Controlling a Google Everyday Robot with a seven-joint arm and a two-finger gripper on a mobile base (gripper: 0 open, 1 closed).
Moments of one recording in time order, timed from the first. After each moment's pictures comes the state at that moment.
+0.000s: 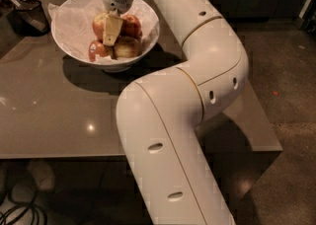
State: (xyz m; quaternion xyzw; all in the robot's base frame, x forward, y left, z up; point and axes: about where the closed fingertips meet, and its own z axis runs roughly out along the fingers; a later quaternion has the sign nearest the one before) arm 0.716 0.132 0.916 -0.74 0.64 0.11 0.17
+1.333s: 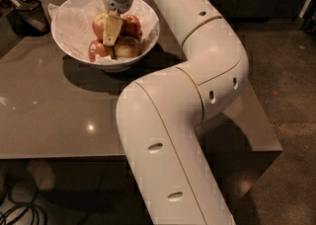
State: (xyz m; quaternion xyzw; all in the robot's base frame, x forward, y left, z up) arm 0.716 0.132 0.908 -0.74 0.64 0.11 0.17
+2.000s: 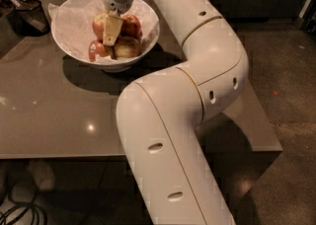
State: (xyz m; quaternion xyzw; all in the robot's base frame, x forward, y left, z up) arm 0.716 0.132 0.917 -0.74 0.64 0.11 0.17
